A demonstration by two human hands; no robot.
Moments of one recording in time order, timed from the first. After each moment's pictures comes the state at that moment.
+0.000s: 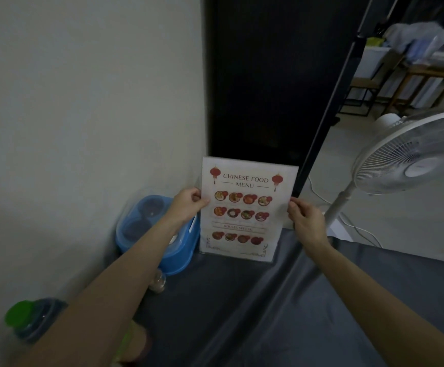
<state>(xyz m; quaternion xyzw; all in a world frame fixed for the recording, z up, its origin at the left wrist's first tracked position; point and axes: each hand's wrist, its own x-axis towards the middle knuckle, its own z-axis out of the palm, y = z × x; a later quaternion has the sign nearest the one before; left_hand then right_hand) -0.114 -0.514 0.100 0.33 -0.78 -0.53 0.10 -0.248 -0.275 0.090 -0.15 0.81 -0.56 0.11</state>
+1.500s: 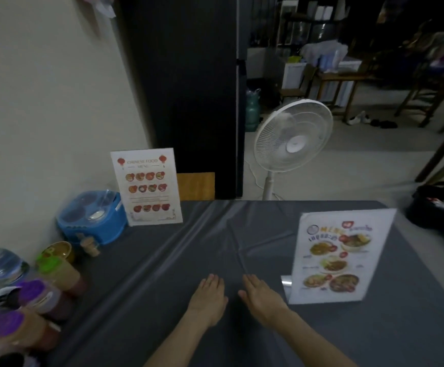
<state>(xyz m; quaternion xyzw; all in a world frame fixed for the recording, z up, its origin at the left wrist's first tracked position) -0.007 -0.065 0.028 0.12 -0.97 -0.07 -0.21 -0.085 0.080 0.023 -0.35 0.90 -0.13 0.22</state>
